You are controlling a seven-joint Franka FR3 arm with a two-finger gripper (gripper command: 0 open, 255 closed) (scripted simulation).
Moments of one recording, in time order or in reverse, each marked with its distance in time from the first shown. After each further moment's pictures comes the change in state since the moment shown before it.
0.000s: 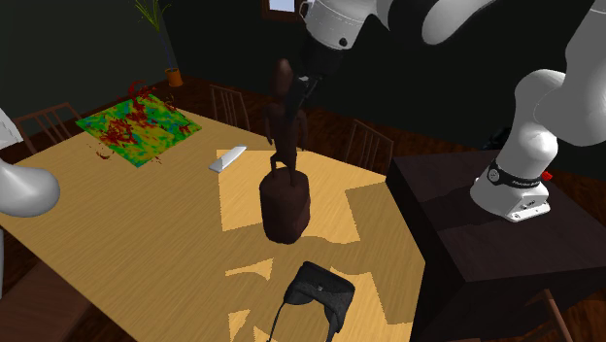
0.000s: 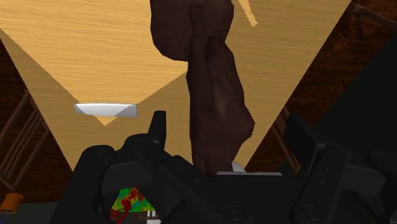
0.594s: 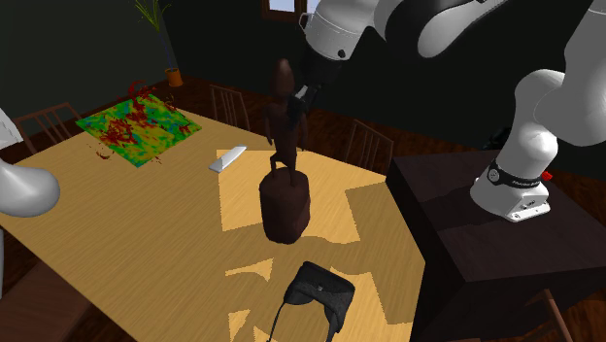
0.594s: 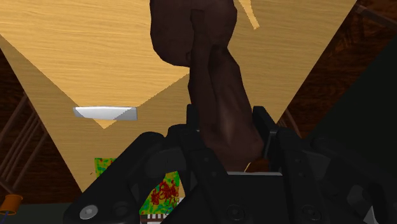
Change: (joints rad) arm -0.001 0.015 -0.001 -0.029 -0.012 0.044 0.012
